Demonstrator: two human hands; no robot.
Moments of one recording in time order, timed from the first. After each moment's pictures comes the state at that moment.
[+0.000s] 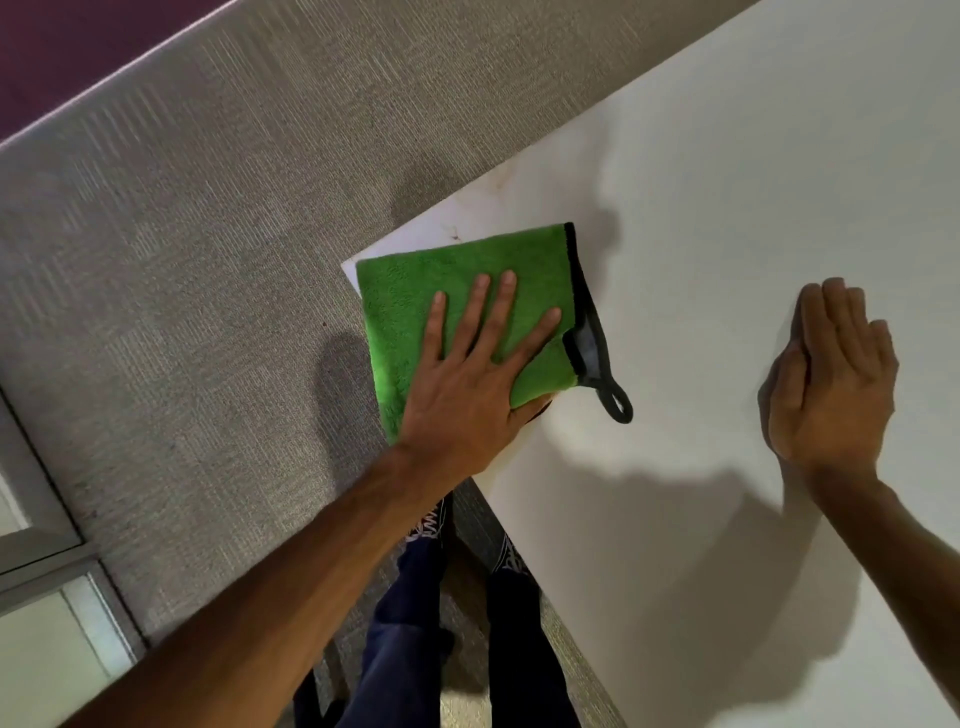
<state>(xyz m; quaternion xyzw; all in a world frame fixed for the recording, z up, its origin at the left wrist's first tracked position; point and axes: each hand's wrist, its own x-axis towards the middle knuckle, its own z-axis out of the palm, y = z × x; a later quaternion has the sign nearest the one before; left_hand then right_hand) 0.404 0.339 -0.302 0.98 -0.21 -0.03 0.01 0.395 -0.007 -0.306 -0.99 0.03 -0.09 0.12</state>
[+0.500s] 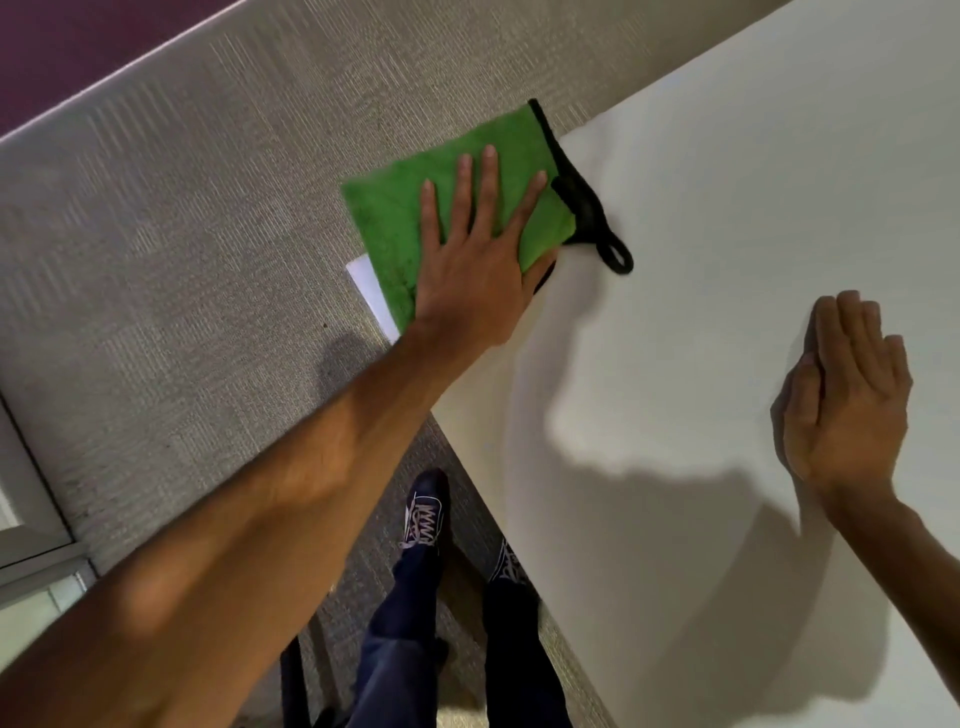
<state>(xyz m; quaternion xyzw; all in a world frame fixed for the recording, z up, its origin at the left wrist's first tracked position) 0.511 0.334 -0.304 1.00 -0.09 0.01 0.02 0.396 -0.008 -0.307 -0.99 0.01 -0.08 0.13</state>
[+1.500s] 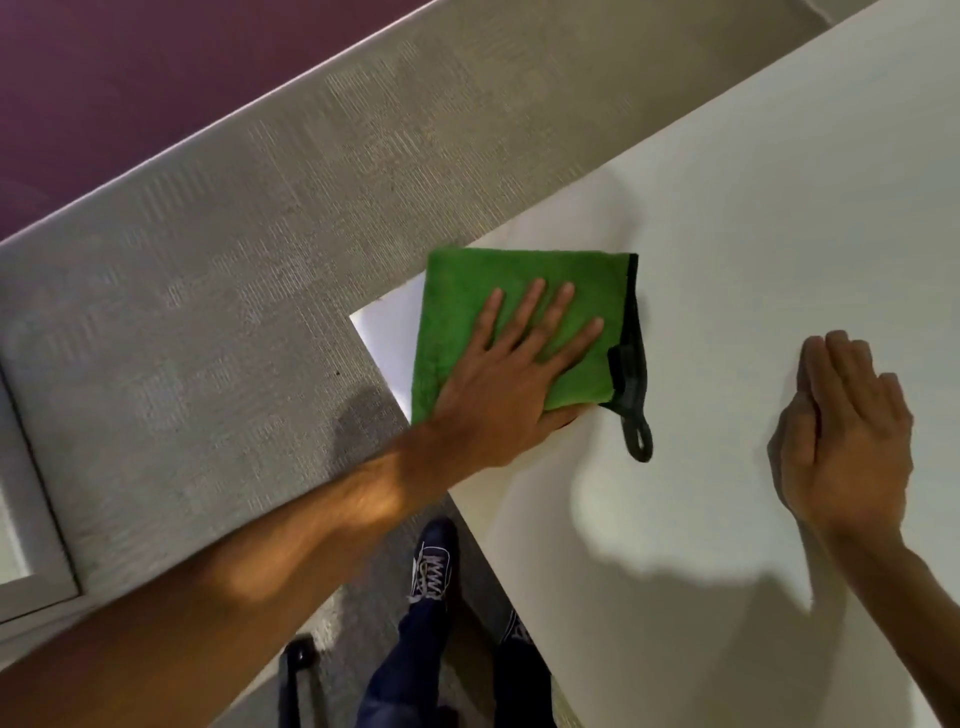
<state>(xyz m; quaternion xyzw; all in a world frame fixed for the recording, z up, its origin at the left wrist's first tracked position) 0.457 0.318 -0.297 0.95 -0.30 -0.03 0.00 0.401 -0.016 -0.314 -0.99 -0.02 -0.13 0.10</state>
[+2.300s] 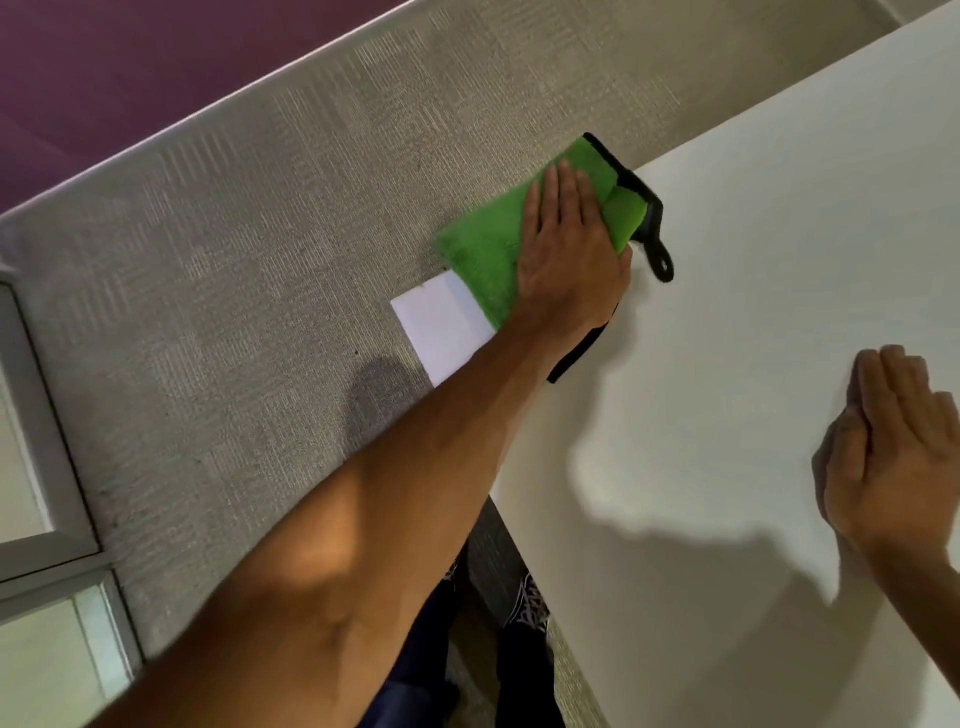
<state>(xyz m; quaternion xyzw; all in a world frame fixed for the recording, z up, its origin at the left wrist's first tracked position) 0.559 0.285 -0.283 0.99 -0.03 -0.06 0.09 0.397 -0.030 -0.336 -0.99 0.00 -0.09 0.11</state>
